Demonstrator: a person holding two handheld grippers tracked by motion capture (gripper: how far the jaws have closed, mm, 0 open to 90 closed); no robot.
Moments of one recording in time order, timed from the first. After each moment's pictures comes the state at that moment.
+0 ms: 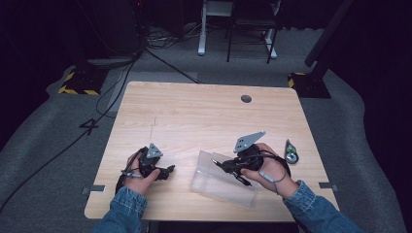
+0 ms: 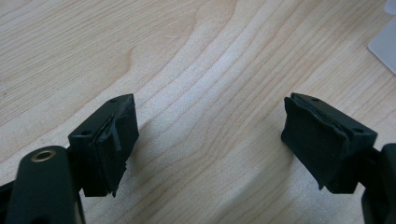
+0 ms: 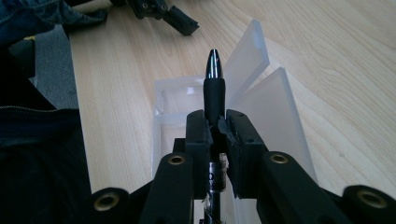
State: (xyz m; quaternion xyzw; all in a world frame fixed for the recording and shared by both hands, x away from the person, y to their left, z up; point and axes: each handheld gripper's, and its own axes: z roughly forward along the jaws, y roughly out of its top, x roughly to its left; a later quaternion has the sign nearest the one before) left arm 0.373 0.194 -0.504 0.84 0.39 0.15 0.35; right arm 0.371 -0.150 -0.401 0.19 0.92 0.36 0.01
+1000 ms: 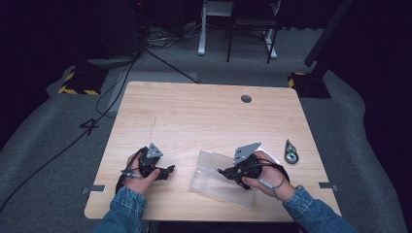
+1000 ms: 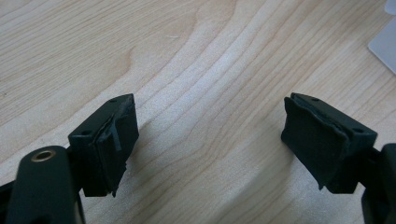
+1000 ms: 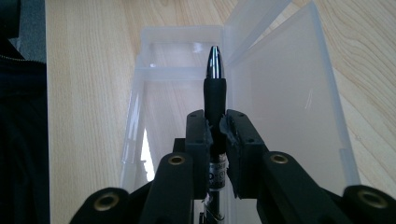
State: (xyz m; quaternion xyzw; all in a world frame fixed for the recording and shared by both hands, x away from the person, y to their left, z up) left arm 0.373 0.194 -0.504 0.84 0.39 0.15 0.34; right arm 0.370 -0.157 -0.441 0.13 0.93 0.33 0.02
